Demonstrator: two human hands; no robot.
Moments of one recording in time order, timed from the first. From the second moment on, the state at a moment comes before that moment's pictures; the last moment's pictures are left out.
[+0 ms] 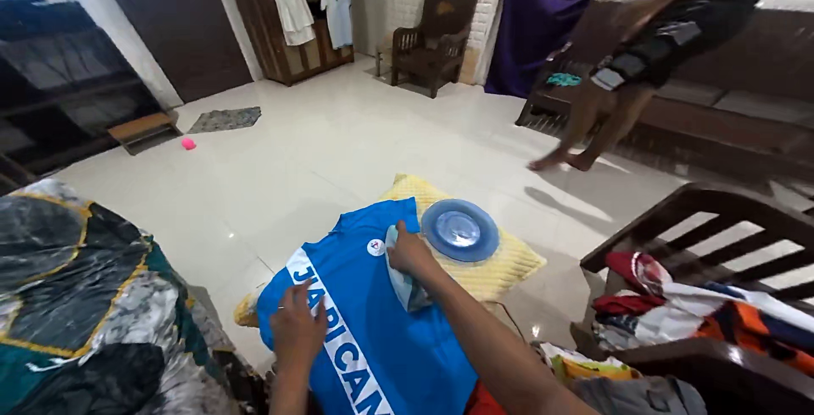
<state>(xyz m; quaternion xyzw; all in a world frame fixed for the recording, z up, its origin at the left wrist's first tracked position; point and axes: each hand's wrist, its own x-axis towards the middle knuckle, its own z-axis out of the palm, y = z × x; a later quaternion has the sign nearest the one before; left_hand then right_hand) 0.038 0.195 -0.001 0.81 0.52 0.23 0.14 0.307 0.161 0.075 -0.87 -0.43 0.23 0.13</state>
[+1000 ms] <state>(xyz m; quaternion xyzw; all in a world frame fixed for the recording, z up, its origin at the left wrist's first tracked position) 0.107 0.154 -0.075 0.76 0.64 0.14 0.03 0.312 0.248 0.074 -0.83 -0.49 0.23 0.12</state>
